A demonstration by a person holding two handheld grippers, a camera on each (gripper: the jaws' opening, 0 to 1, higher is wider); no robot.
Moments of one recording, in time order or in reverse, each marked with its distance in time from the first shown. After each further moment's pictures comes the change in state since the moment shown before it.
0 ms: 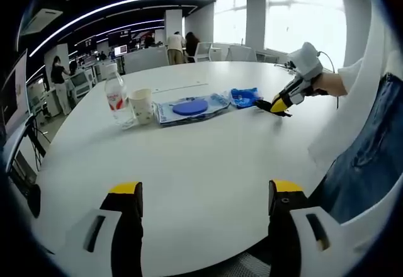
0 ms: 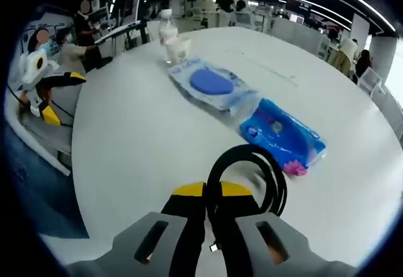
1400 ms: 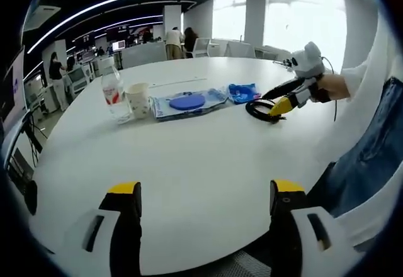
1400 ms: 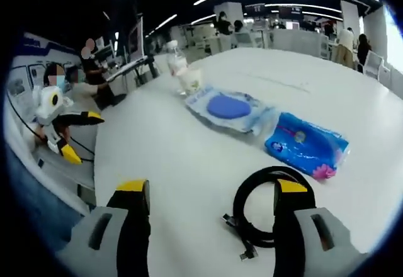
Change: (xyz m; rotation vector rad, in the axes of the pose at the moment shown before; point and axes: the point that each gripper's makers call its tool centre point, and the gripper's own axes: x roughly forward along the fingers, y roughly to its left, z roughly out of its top) left arm 0.003 -0.005 -0.006 -0.026 0.030 -0.021; right arm -0.011 0.027 0.030 0.214 -0.259 0.101
